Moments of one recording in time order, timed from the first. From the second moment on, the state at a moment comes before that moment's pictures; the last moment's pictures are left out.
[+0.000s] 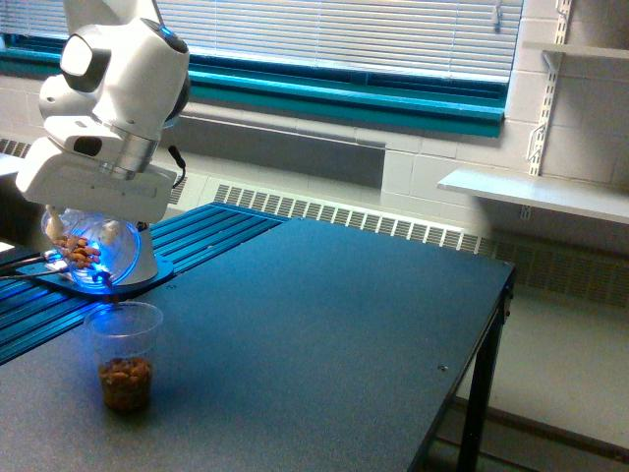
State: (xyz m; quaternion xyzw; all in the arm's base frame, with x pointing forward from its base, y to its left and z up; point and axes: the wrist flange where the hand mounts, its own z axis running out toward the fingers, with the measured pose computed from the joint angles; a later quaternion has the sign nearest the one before) arm 0.250 -0.270 0.308 0.84 -0.51 -0.04 0.20
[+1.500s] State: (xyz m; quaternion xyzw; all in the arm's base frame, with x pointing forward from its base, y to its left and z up) arm 0.260 -0.275 0.302 0.84 -0.50 -0.06 0.21
